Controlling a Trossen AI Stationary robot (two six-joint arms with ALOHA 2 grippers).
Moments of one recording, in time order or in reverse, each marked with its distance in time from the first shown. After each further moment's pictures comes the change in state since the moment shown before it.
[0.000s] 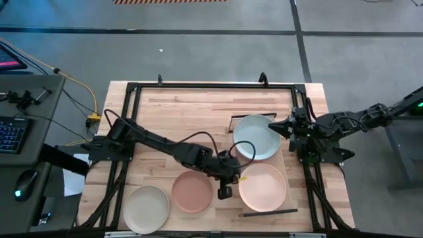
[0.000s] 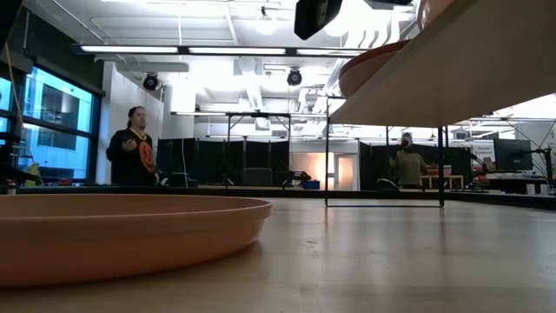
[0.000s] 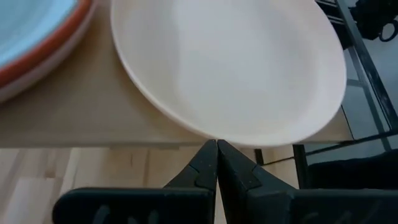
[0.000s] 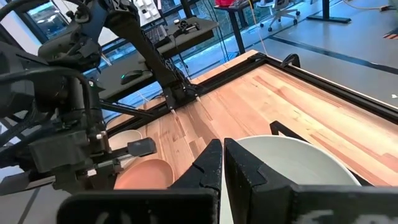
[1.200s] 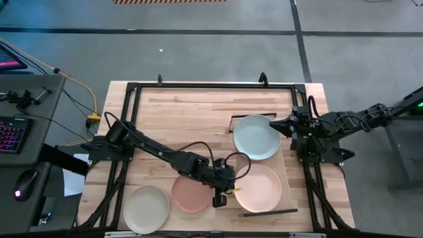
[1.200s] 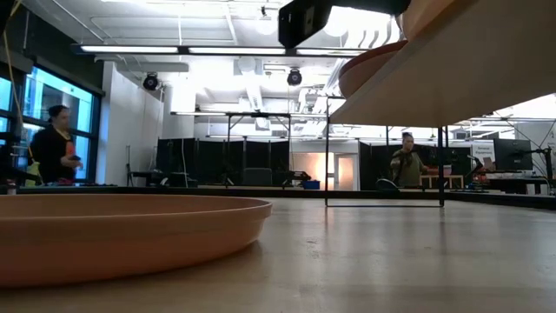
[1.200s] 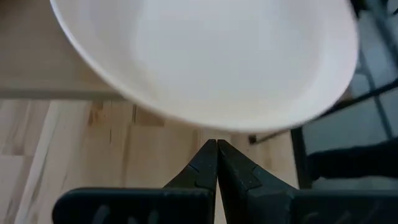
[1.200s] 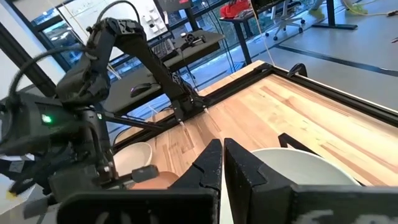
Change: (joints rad) left arm -0.061 -0.007 -0.095 0.063 -0.036 -0.037; right arm 0.000 -0.008 0.000 0.055 0.001 0.000
